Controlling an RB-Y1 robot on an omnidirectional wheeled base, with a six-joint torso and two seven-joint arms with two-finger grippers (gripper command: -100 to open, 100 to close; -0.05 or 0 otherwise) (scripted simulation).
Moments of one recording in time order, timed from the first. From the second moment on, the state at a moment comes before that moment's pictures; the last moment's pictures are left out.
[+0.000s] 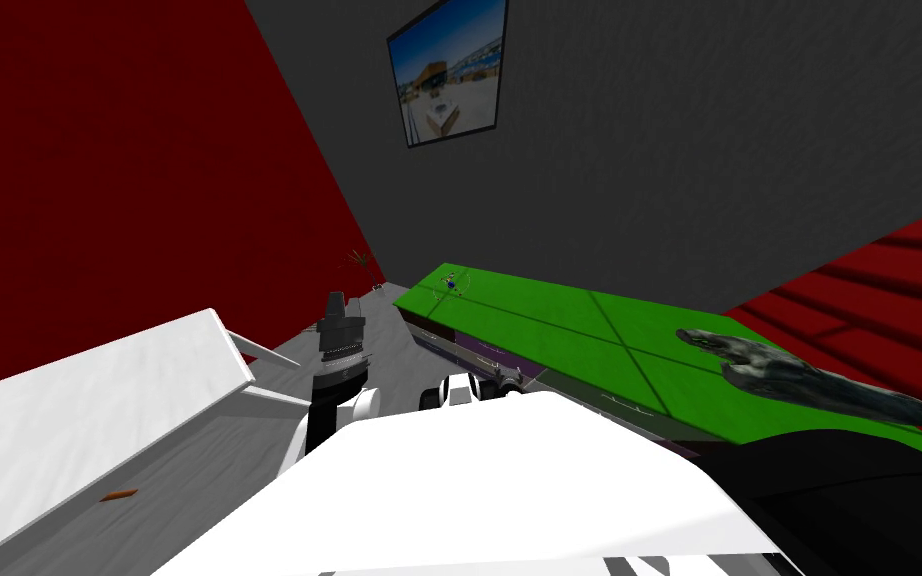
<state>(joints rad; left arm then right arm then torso) 0.53 0.00 0.01 -2.27 -0.09 -0.51 -0.09 0.39 -0.15 0.46 -1.45 1.11 0.69 0.14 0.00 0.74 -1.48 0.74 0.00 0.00</state>
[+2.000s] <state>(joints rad) 0.53 0.00 0.01 -2.27 -0.09 -0.51 -0.09 0.30 -0.22 0.52 -1.20 1.47 0.96 0.24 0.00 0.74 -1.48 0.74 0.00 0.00</state>
